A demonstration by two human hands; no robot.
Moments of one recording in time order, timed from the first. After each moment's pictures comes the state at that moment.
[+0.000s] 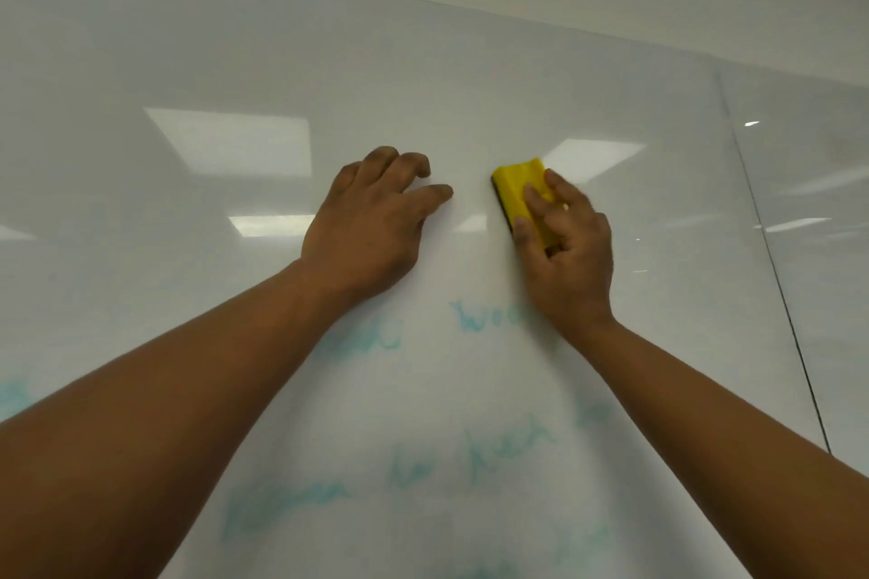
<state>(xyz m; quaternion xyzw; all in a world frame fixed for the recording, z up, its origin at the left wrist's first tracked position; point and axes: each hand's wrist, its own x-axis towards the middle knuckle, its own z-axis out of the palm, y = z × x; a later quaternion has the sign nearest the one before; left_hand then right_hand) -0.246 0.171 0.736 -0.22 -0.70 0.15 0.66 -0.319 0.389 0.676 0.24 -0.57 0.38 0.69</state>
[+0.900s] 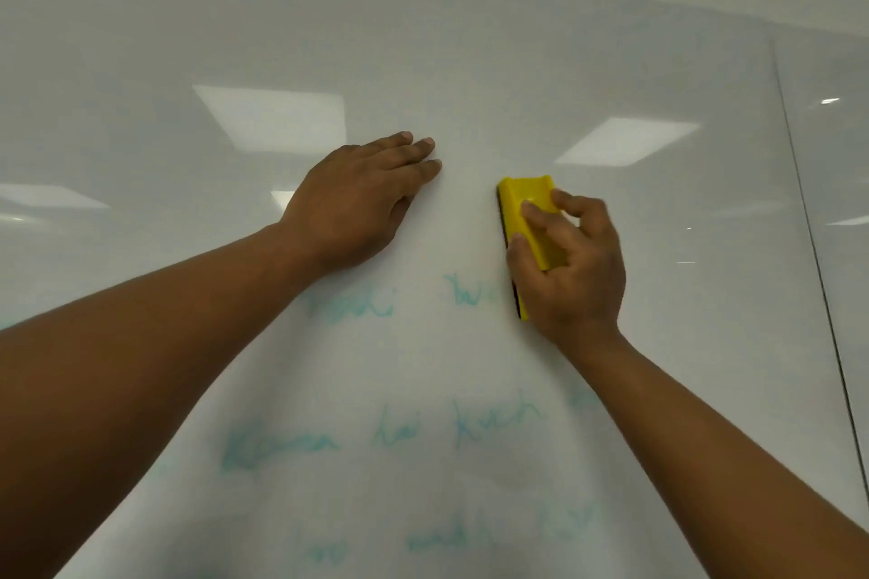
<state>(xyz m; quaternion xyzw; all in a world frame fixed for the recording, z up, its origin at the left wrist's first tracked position) -0.236 0.163 0.737 -0.22 -0.74 0.19 0.61 -0.309 0.390 0.644 0.24 -0.56 0.39 0.69</state>
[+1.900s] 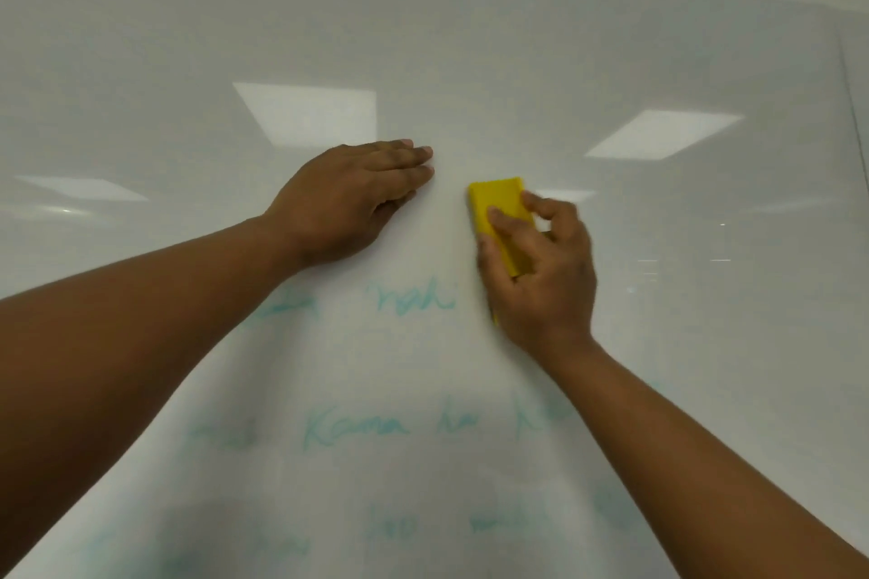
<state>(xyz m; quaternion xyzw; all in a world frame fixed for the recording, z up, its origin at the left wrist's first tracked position) -0.200 0.099 0.733 -0.25 -0.73 0.23 0.59 -0.285 0.313 0.636 0.28 -0.55 0.37 0.70</state>
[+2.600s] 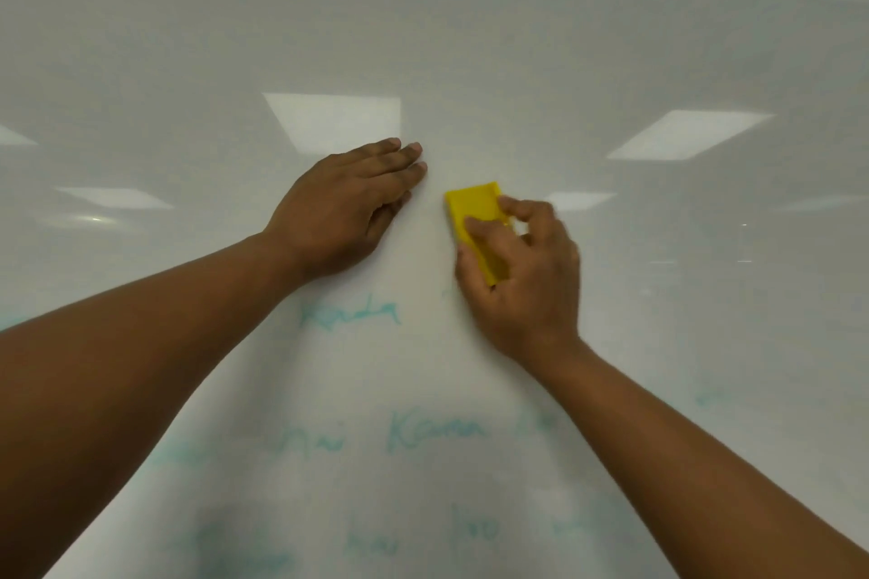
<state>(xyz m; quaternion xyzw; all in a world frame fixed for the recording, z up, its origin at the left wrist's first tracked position) -0.173 0.030 0.730 -0.23 -0.73 0.21 0.61 -0.245 0.235 0.642 0.31 -0.56 0.33 0.70</state>
